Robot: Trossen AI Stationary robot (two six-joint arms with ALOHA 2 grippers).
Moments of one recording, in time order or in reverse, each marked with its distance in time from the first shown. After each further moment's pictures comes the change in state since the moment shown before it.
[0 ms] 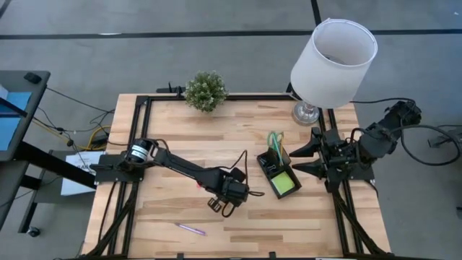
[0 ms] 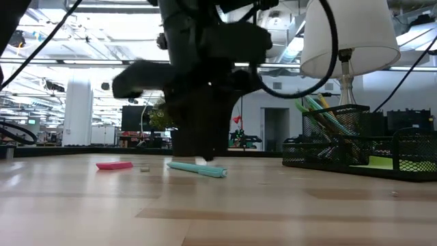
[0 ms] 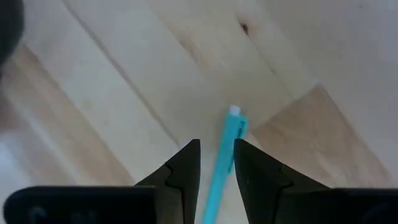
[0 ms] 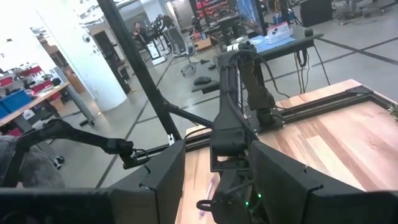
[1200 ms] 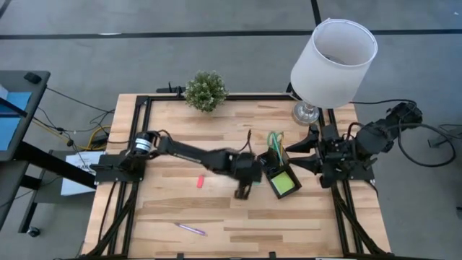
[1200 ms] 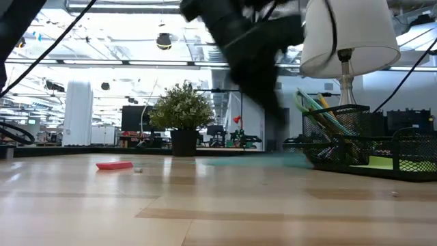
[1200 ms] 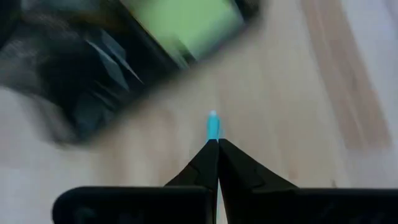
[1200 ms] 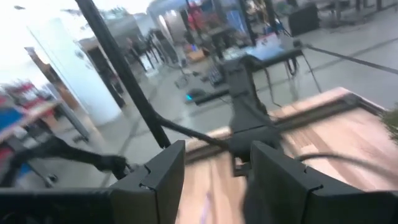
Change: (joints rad) left arm 0.136 0.008 0.094 0.235 0.078 -0.356; right arm -0.053 0.014 0.000 0.048 -0.003 0.000
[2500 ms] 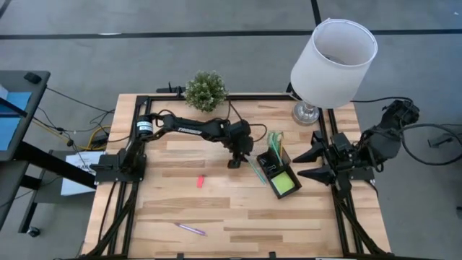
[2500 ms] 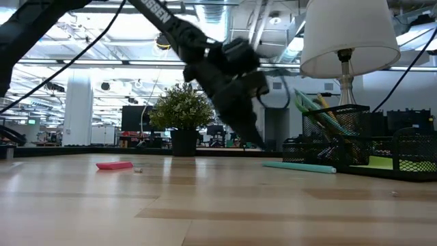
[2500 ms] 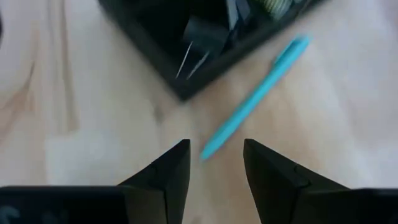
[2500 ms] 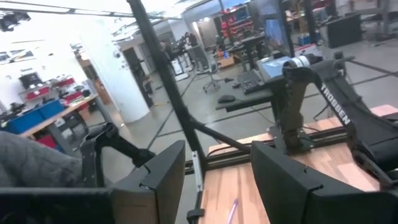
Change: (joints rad) left arm 0.348 -0.008 -0.227 0.256 0.416 0.229; right arm 0.129 0.000 0.000 0.098 0.009 -0.081
